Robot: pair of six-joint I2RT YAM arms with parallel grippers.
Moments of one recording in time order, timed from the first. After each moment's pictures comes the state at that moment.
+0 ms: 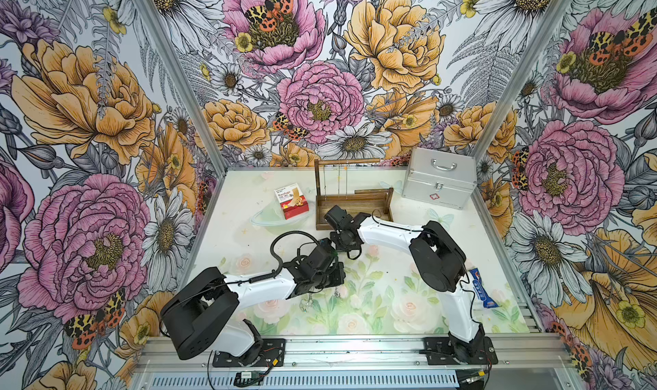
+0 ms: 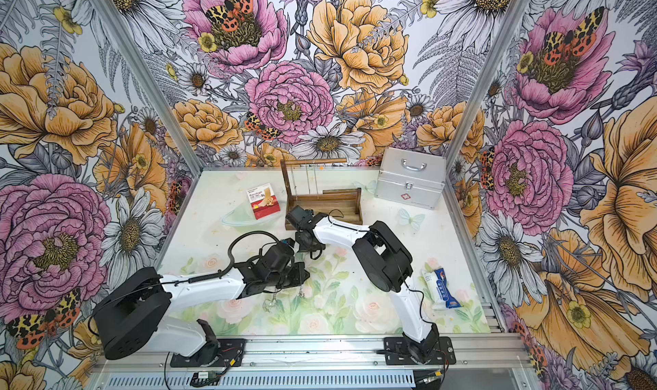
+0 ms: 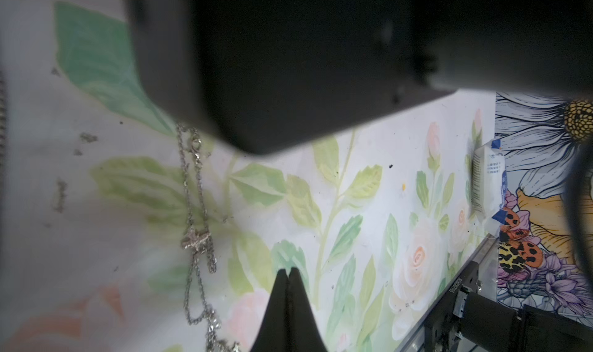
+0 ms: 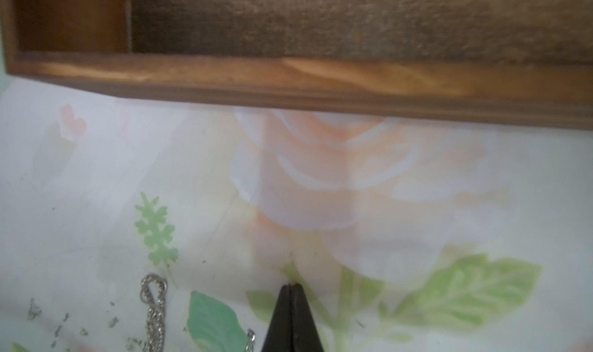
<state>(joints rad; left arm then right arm) -0.86 1.42 0.59 -0.07 0.12 -0.93 0.81 2.14 1.57 -0.66 0.04 0.71</state>
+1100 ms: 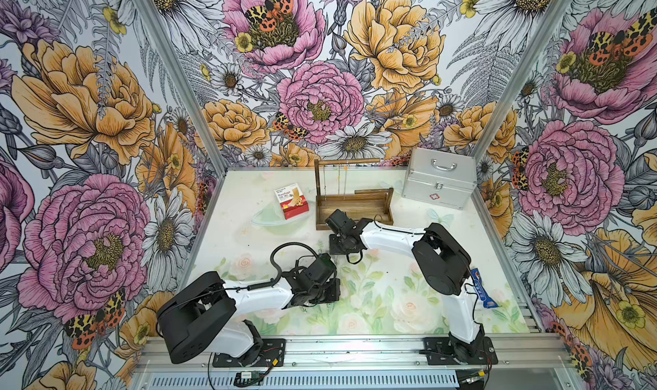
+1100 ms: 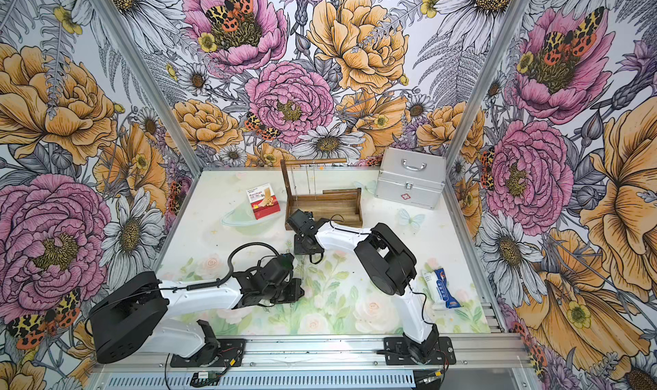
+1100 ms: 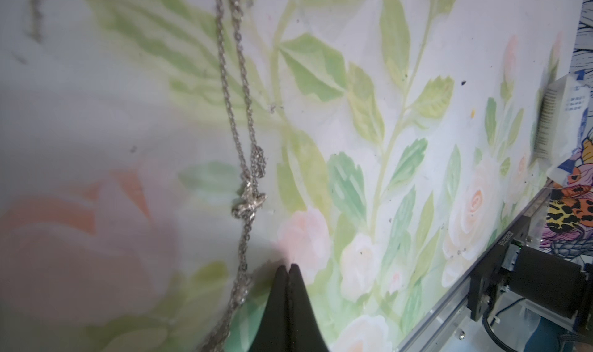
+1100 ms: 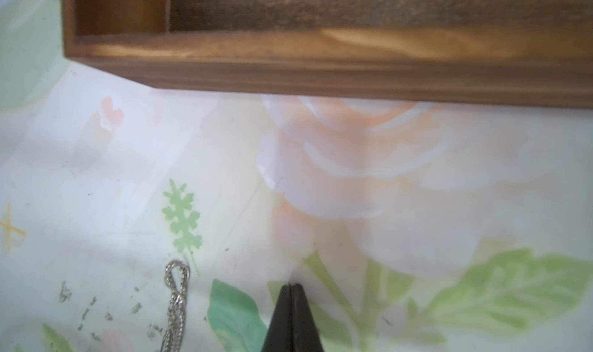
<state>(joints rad) -0.92 1.37 0.48 -0.14 0.16 -0.92 0.82 2.09 1.46 -0.53 0.03 0.73</state>
